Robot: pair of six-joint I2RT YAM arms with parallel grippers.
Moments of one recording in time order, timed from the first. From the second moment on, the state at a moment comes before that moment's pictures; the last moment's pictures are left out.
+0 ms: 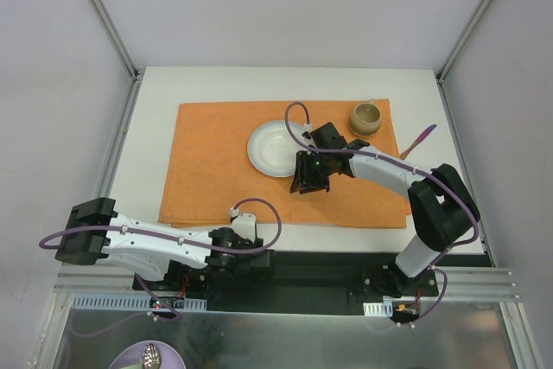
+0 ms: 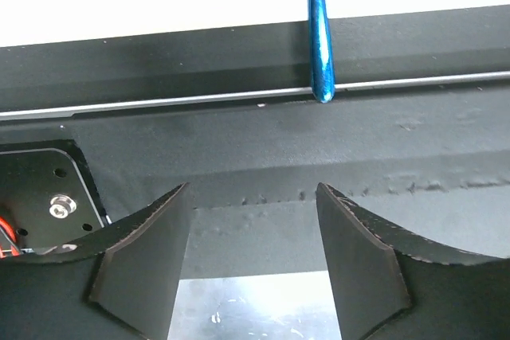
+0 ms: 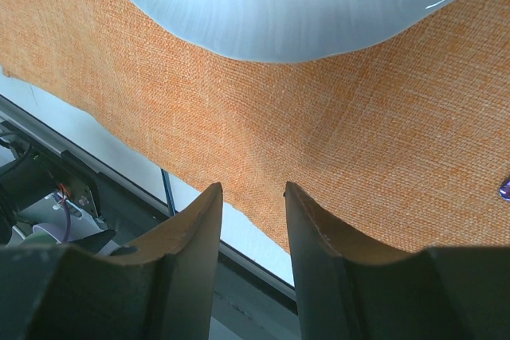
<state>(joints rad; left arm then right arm) -1.60 1.25 0.73 -1.00 -0.32 -1.51 0.65 1.65 1.04 -0.46 -0.35 0.59</state>
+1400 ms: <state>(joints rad) -1.36 1.40 0.69 -0.66 -0.35 -1.30 0.65 1.65 1.04 -0.47 -0.35 0.58</state>
